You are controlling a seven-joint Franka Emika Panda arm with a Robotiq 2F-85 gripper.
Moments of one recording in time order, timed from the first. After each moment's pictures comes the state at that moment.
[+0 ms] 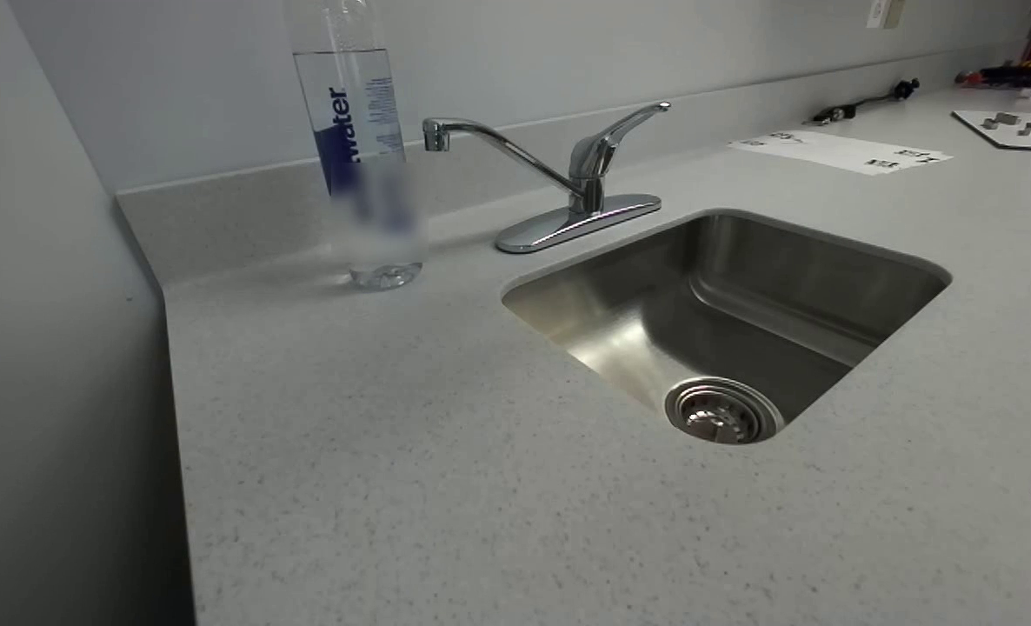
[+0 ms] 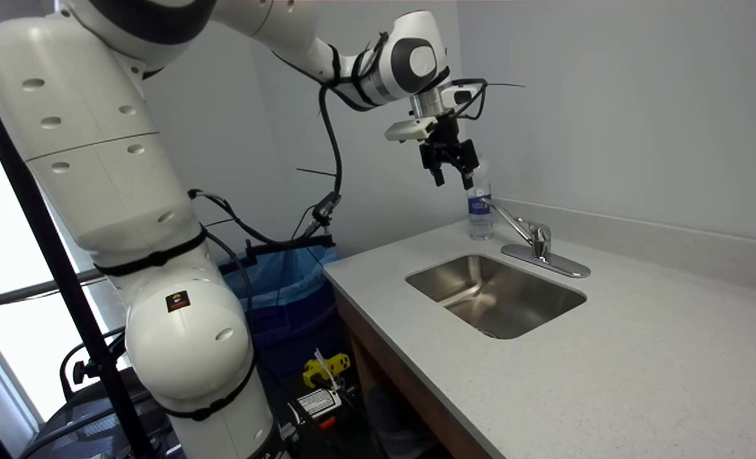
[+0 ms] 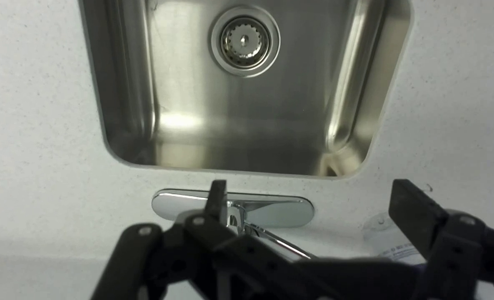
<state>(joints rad) 0.10 -0.08 0.19 -2.03 -0.06 2.17 0.29</state>
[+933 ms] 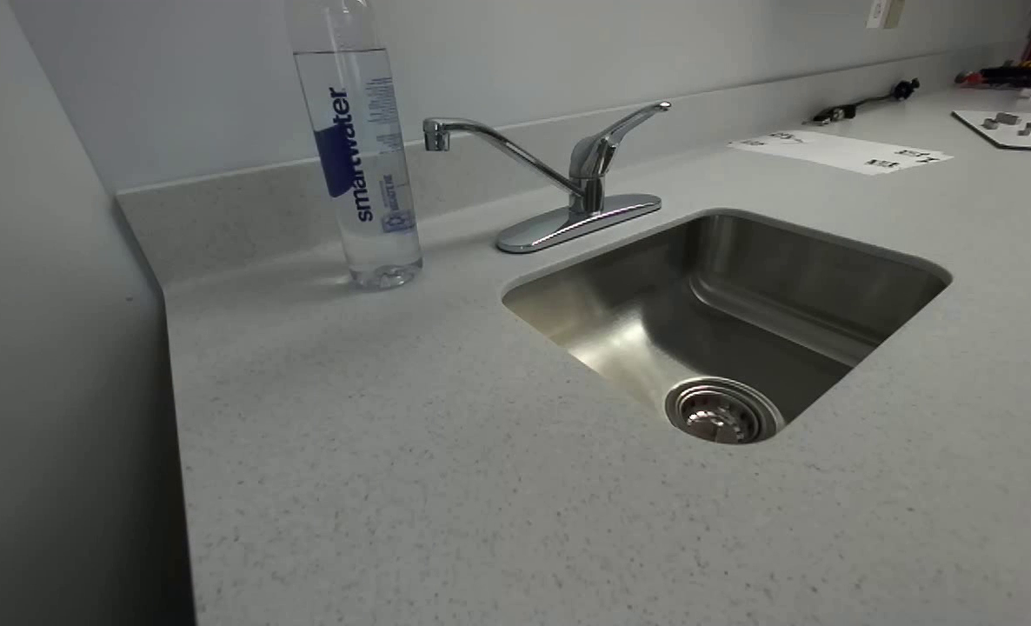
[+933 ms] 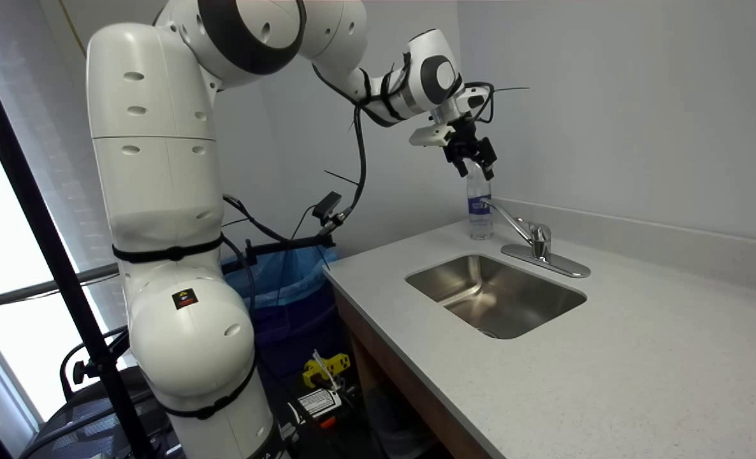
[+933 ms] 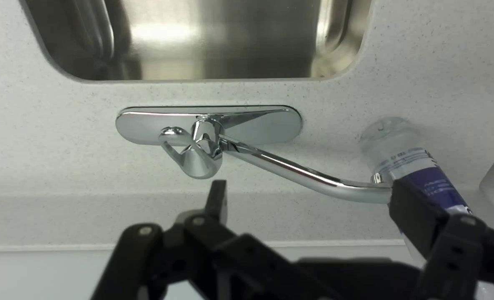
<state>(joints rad) 0.16 0.17 0.17 -1.78 -0.23 2.31 0.51</state>
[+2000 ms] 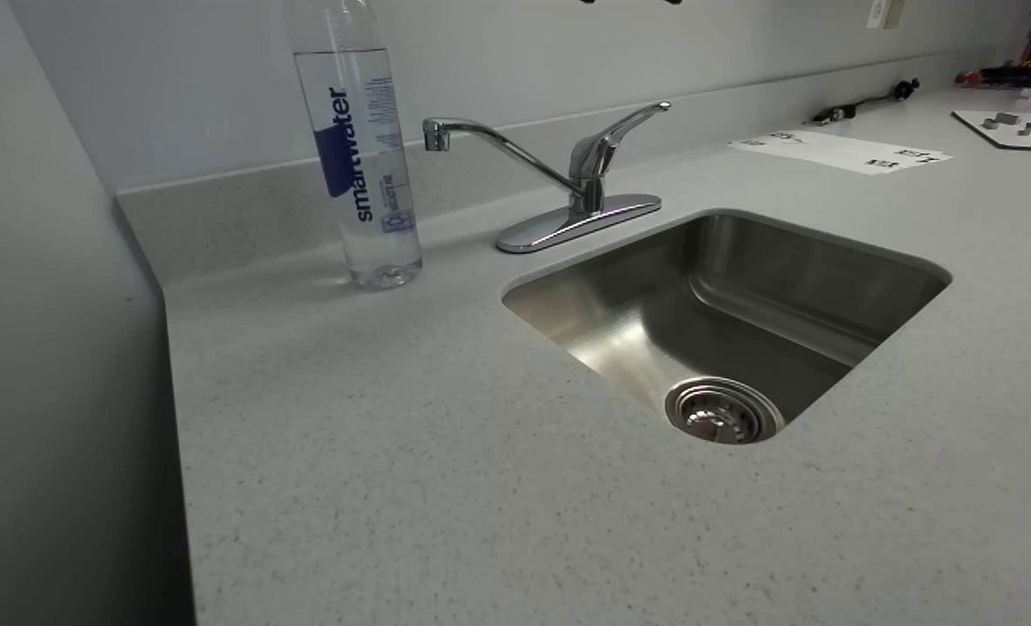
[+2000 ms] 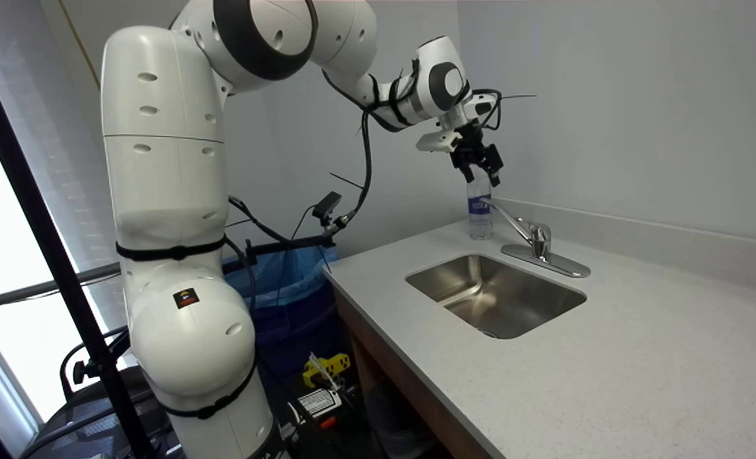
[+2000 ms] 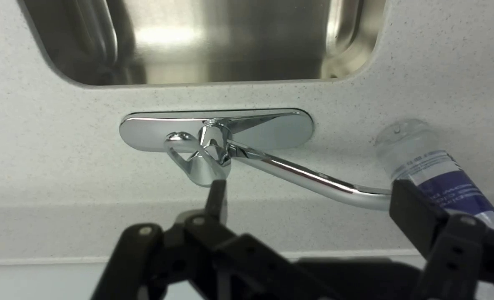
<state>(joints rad) 0.17 0.22 0.15 -1.75 -0.23 2.31 0.51</state>
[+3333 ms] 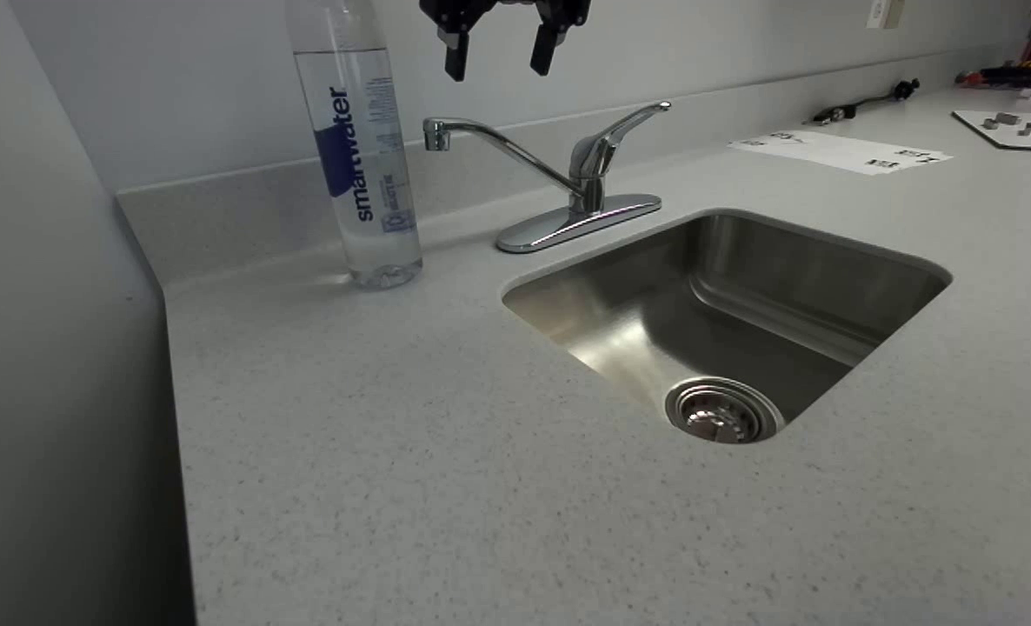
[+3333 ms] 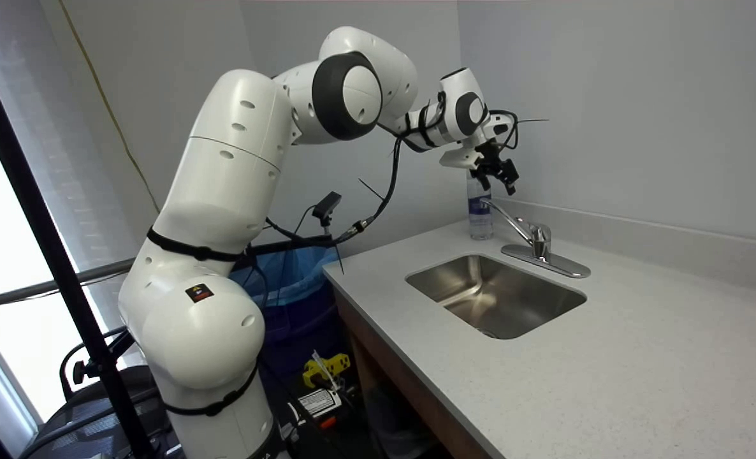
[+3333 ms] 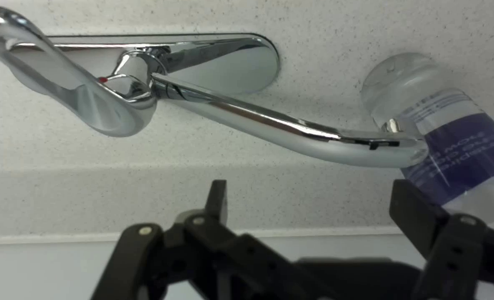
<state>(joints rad) 0.29 0.61 0.04 -1.31 -0.22 2.32 0.50</state>
